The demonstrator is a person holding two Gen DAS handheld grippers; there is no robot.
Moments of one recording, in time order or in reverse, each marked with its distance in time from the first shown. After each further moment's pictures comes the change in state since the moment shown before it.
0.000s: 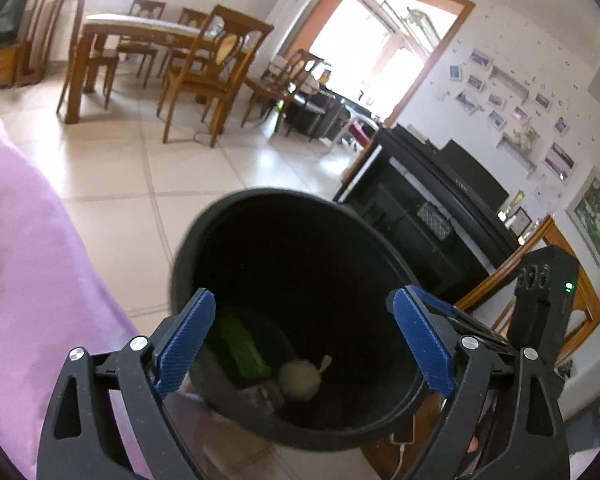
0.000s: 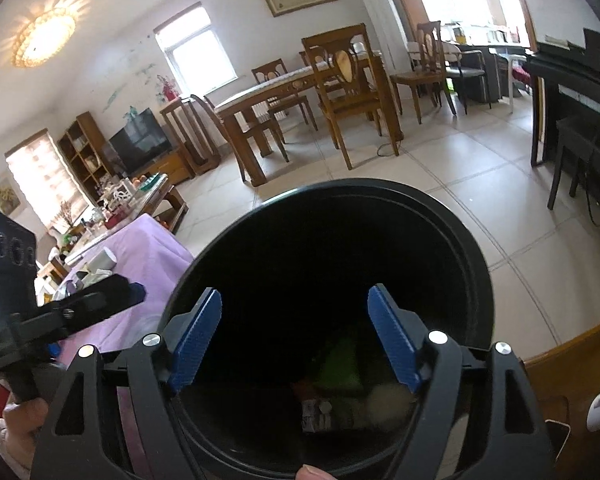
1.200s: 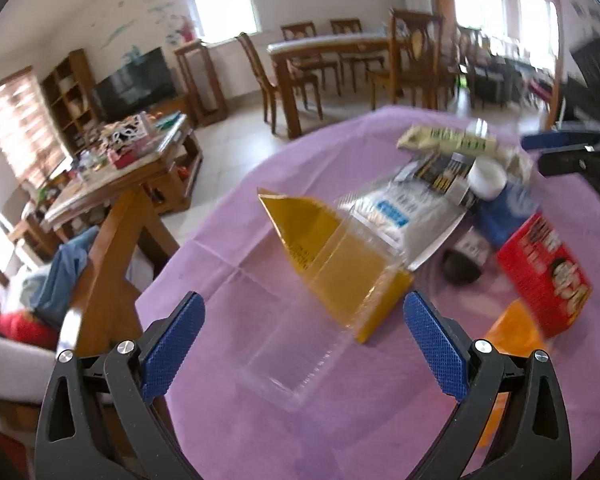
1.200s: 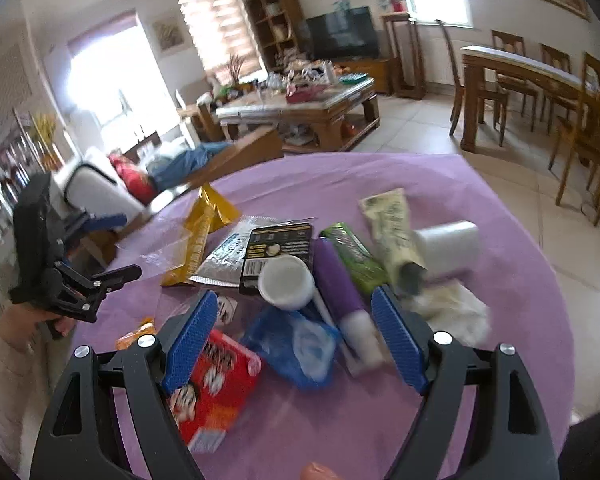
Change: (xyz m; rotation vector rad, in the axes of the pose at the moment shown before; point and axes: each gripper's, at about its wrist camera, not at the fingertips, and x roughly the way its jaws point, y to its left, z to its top) left arm -0.384 0.305 -0.054 0.180 0.076 0.805; right arm 0.150 0.390 -0.037 -0.574 0.338 0.474
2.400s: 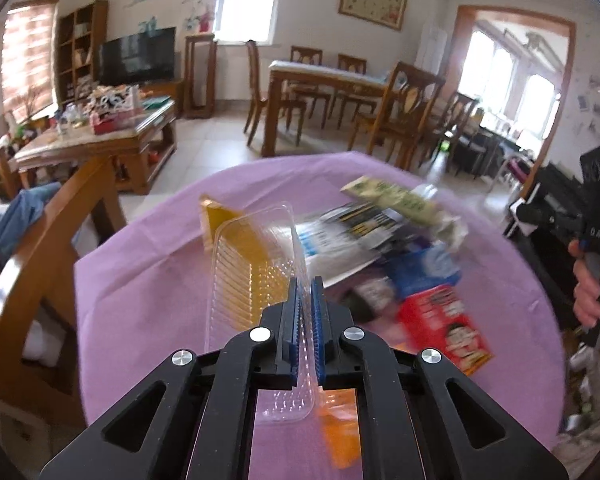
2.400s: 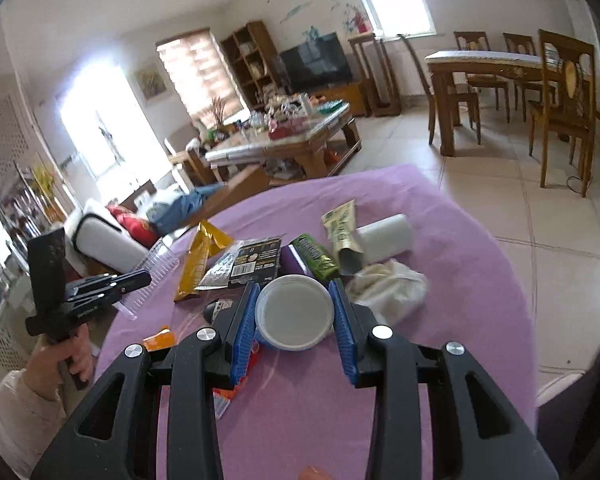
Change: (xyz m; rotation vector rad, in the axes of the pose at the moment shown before) left arm -0.031 -0.042 0.007 -0.277 -0.131 -0.206; right arm -0.087 -0.036 -0.038 0.163 -0.172 0.021
